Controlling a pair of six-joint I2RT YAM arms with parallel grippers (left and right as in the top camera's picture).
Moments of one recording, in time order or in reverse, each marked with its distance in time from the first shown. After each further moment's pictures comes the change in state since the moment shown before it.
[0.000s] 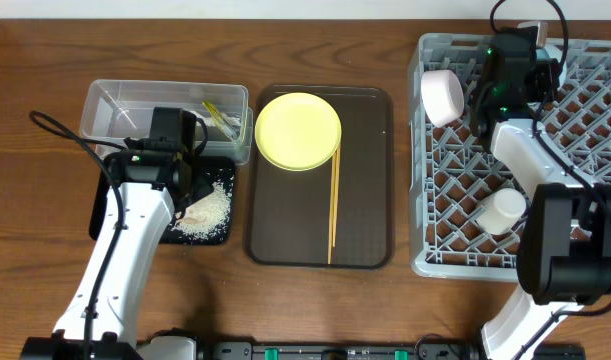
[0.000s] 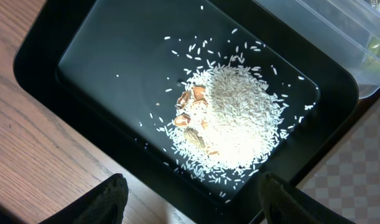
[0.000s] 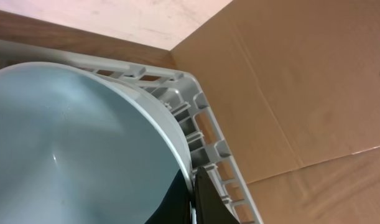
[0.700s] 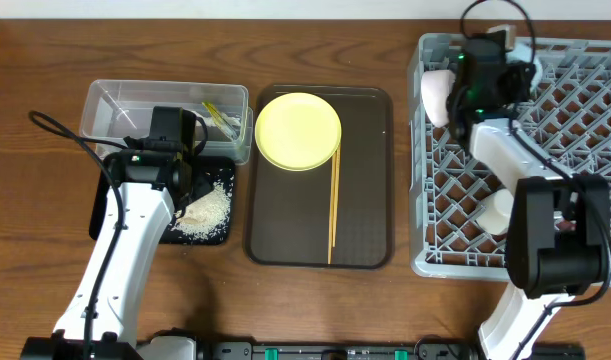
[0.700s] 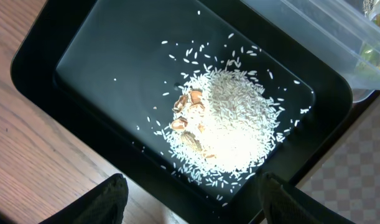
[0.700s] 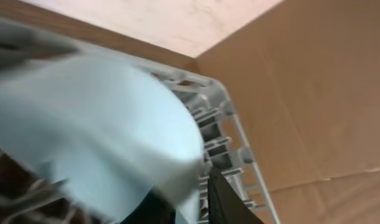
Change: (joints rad) left arm 0.000 0.000 0.000 0.014 0.002 0.000; right arm 0.090 0.040 0.000 -0.031 -0.005 0.017
